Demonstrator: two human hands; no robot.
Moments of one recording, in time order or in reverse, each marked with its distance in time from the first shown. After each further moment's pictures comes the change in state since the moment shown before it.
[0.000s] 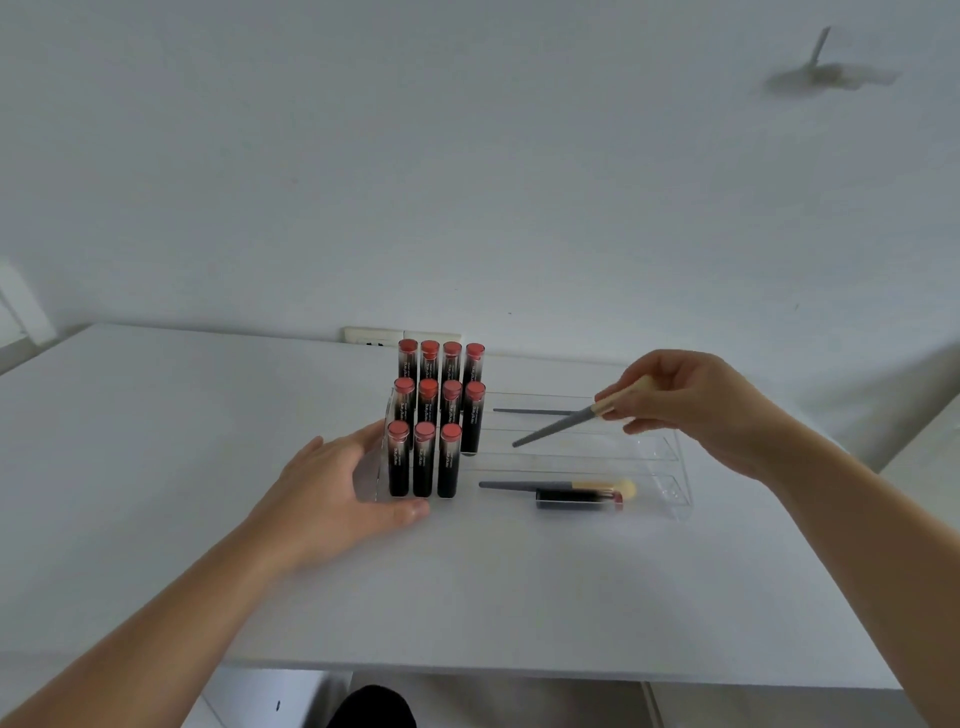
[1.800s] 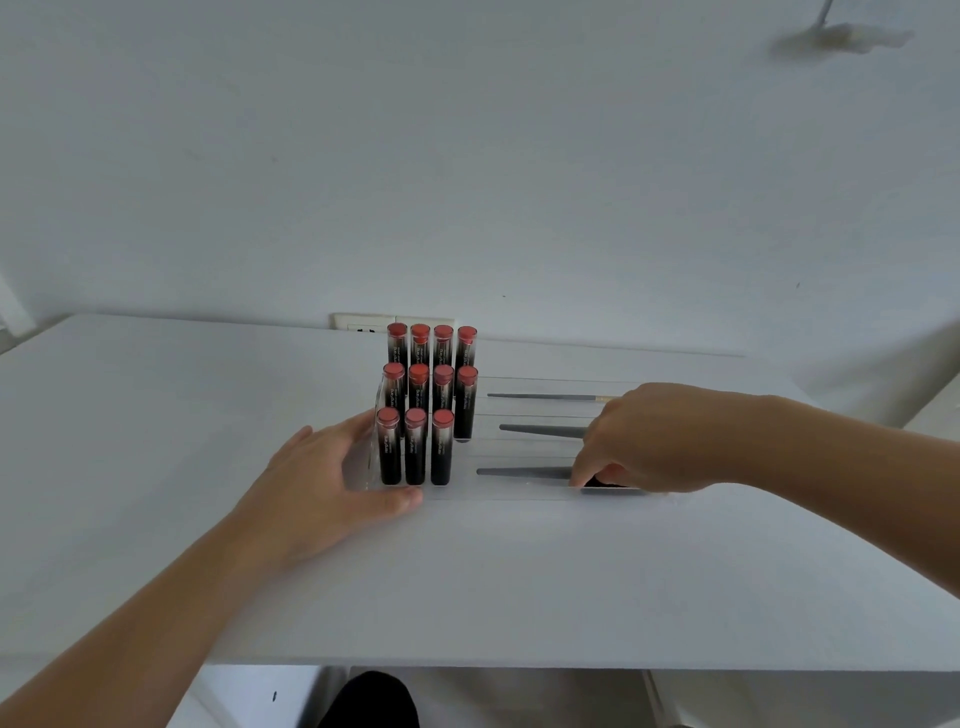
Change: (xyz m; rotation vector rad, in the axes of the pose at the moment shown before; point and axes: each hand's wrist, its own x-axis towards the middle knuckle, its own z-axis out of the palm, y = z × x) left_hand 0.001 -0.003 0.001 0.013 0.004 0.002; right_hand -0.004 -0.017 0.036 -1.545 -0.678 -0.361
